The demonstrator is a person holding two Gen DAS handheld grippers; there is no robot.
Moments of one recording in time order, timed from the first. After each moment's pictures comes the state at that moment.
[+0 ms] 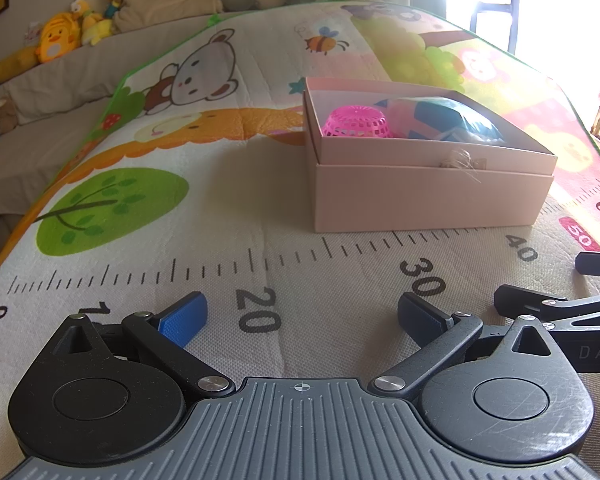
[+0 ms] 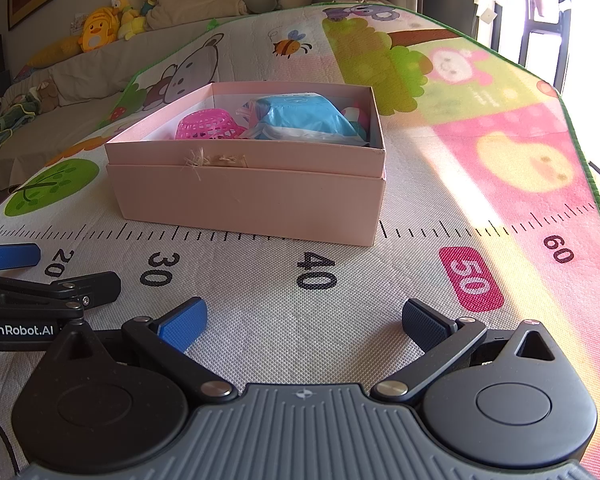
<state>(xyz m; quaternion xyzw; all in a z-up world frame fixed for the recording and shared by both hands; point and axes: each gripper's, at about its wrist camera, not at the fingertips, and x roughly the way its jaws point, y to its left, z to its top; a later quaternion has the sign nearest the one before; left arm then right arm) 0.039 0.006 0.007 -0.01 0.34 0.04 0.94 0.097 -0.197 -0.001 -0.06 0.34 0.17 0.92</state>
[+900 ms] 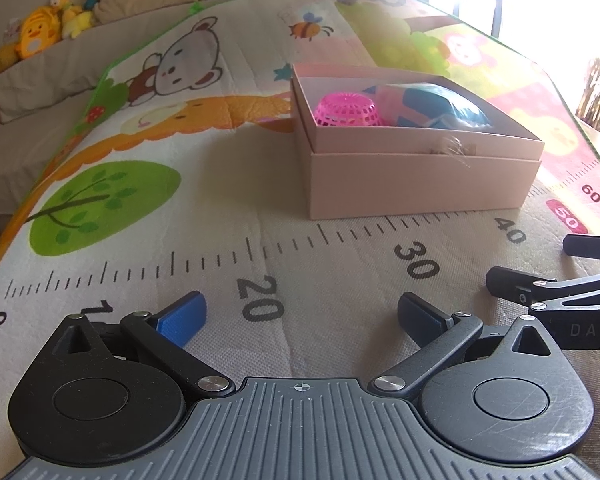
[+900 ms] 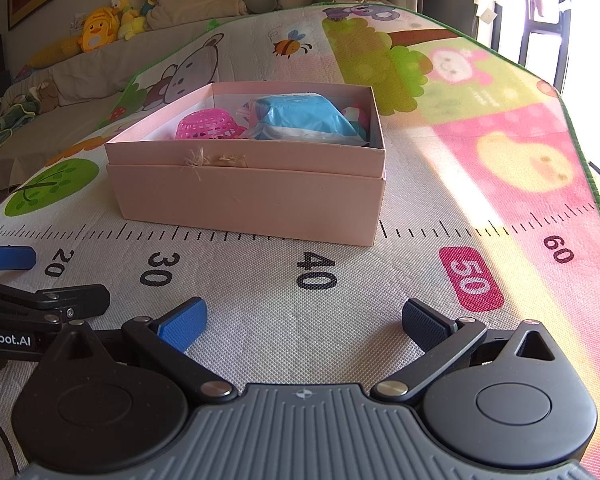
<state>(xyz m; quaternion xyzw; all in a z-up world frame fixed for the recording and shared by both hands) 0.039 0.009 0.011 0.00 0.37 0.01 0.93 0.097 -0.197 -0.001 -0.06 0.34 0.17 0.92</state>
